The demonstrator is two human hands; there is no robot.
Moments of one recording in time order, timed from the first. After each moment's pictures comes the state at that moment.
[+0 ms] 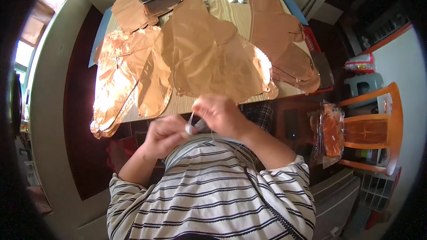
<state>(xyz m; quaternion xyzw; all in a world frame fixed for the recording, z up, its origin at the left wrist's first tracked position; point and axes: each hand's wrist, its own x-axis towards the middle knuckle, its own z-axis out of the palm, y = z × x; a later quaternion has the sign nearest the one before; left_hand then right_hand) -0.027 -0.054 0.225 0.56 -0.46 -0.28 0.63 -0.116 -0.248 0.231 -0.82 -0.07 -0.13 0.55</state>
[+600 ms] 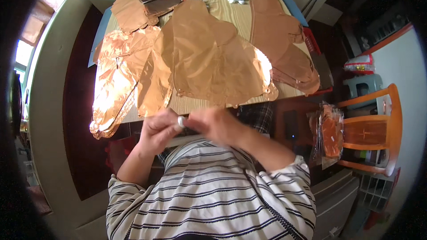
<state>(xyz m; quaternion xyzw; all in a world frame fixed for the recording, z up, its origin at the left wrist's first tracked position) -0.021 -0.050 0.225 0.60 -0.40 -0.28 0.64 -0.113 -0.243 0.204 -0.87 -0.14 -0.07 0.46</state>
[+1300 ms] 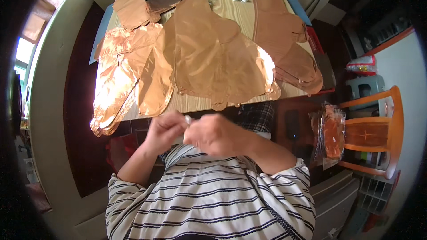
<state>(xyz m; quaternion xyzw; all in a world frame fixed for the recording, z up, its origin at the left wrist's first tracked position) -0.024 -0.043 0.207 0.63 -0.39 -0.32 0.59 -0.124 -0.236 0.232 -0.81 -0.24 -0.09 0.53</state>
